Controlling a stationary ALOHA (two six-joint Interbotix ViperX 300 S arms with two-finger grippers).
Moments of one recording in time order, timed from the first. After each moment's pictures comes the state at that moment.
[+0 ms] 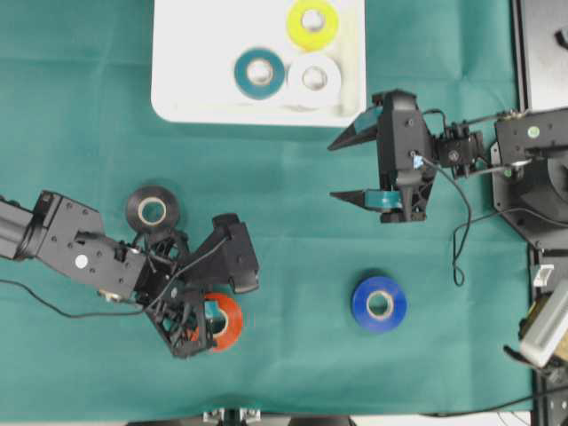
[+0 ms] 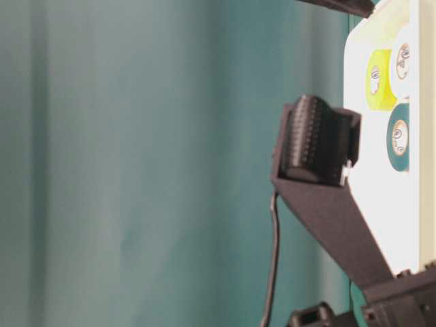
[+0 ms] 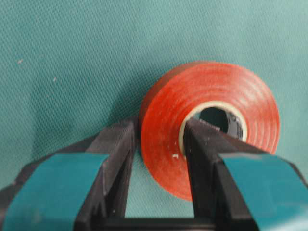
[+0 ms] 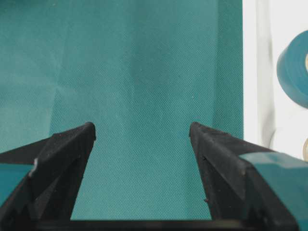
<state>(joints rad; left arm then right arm) -0.37 0.34 0.35 -0.02 0.38 -0.68 0.03 -0.35 1.01 -0.34 0.02 0.44</state>
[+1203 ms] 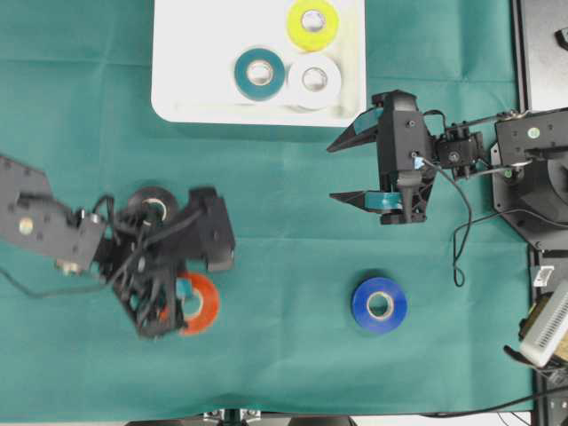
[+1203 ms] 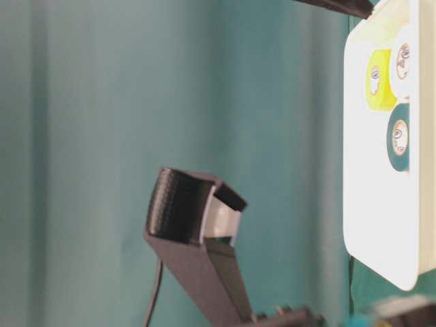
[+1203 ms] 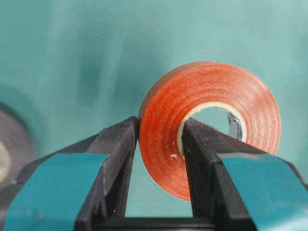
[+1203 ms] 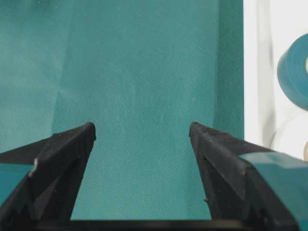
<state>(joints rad) -0.31 0.11 0.45 -0.02 0.51 -0.59 0.03 -0.35 1.02 -0.34 0.01 0.44</state>
